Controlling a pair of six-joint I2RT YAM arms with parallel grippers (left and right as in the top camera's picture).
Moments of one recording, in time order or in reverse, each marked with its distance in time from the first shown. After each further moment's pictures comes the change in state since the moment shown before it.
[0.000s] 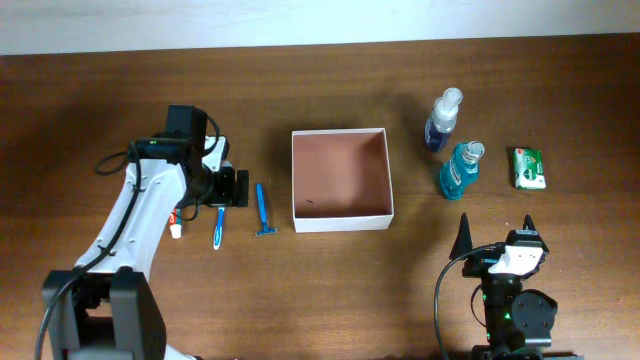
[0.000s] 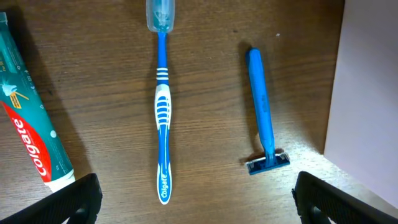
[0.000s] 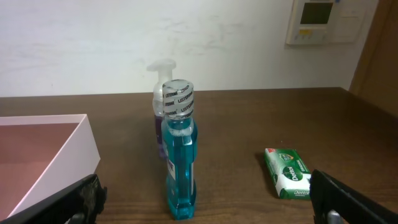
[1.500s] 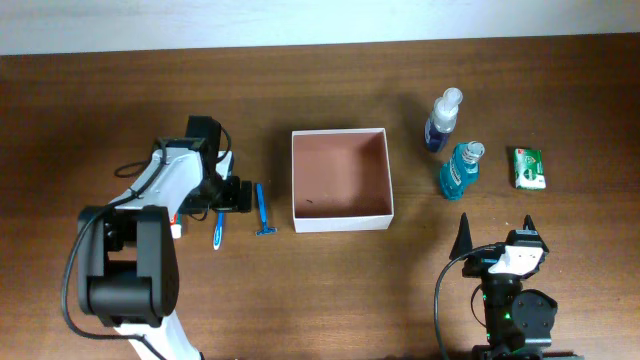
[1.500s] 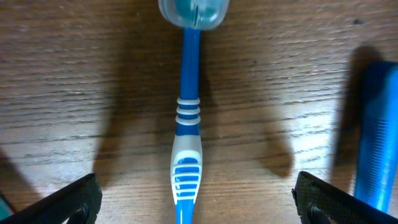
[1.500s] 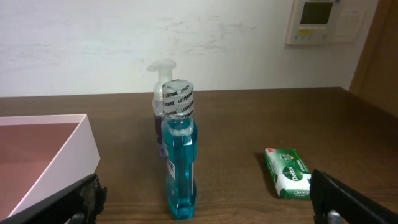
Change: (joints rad) left arm 0.000 0.258 0.000 0.098 -0.074 -0.011; right arm 0.000 0.000 0.000 0.000 0.000 0.000
